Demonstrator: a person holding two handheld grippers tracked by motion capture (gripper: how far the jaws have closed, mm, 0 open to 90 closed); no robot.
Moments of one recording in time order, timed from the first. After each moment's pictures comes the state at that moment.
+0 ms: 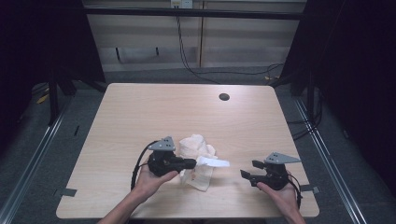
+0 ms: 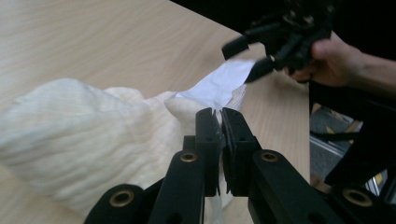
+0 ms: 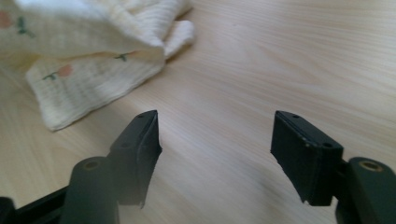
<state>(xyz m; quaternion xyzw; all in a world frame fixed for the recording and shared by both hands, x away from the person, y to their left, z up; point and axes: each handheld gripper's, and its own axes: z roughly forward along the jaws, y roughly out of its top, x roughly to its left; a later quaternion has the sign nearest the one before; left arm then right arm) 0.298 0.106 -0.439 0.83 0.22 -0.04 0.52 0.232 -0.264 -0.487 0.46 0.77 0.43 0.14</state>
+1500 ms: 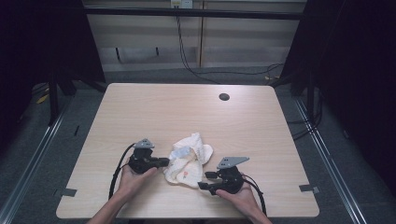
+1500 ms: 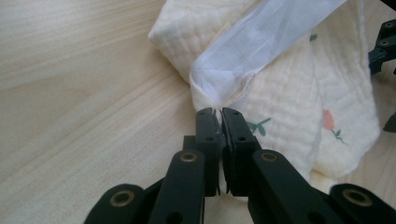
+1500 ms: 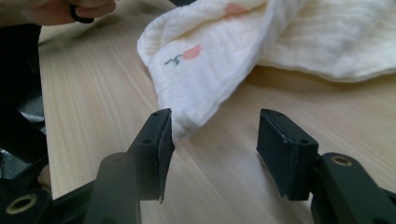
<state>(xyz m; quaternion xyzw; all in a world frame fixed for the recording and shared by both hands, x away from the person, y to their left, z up) 0.325 0.164 -0.503 0.84 0.35 -0.01 0.42 0.247 -0.146 -0.508 0.35 0.82 0.45 0.01</state>
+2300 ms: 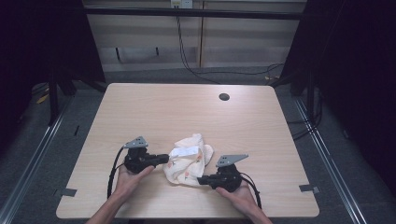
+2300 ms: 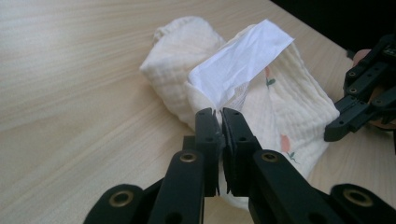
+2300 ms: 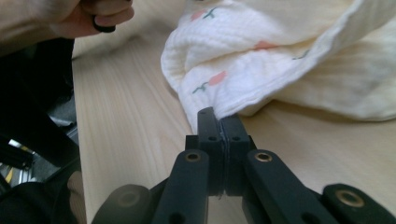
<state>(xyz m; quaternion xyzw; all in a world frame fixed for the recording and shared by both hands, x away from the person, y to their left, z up) 0.319 0.176 -0.483 0.80 0.33 -0.01 0.51 0.251 -0.144 -0.499 0.34 0.81 0.48 -0.02</state>
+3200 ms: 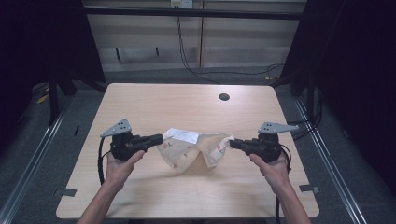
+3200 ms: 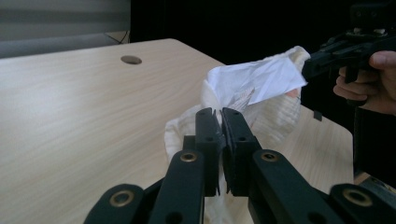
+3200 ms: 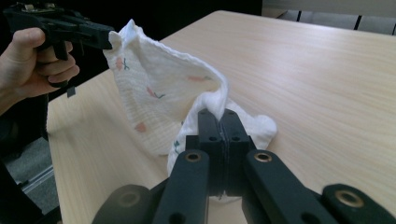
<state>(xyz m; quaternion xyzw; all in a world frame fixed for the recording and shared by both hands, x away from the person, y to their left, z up) 0.319 0.190 -0.403 0.75 0.29 0.04 0.60 0.276 -0.231 -0.395 0.38 0.75 0.53 0.09</state>
